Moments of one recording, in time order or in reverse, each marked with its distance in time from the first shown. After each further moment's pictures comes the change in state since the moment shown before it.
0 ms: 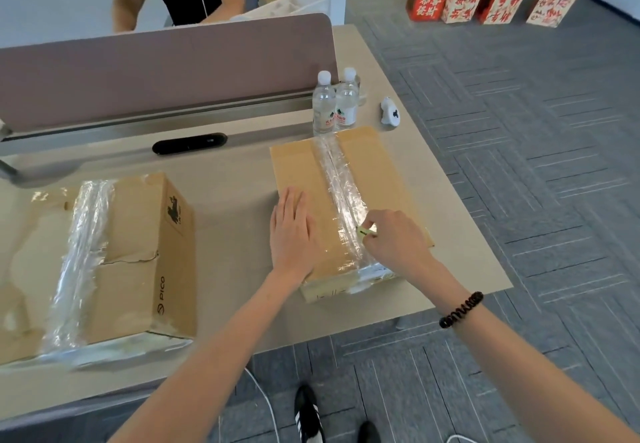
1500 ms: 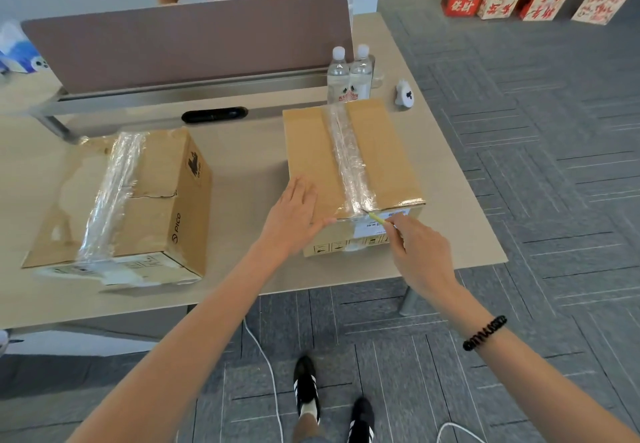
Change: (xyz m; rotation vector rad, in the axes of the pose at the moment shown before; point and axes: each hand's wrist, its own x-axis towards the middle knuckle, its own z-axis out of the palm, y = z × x) left_hand -0.064 0.025 -0.045 0.379 -0.340 0.170; right_hand -0.090 0.082 0.039 -0.083 0.354 -0.264
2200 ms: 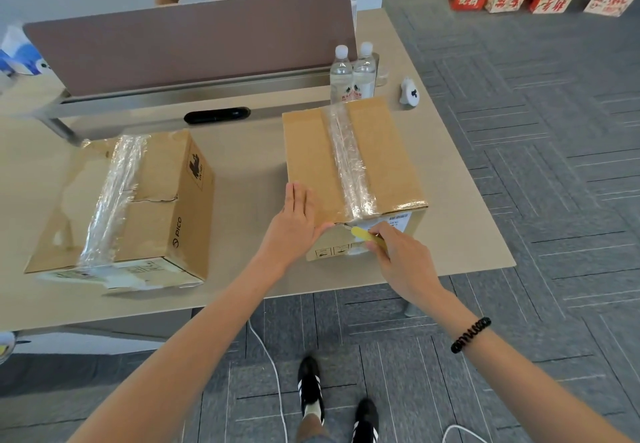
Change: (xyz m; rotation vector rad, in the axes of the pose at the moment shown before) left_hand 0.010 -0.010 0.034 0.212 0.104 0.006; right_hand 0.006 -0.005 0.021 0.148 -0.224 -0.053
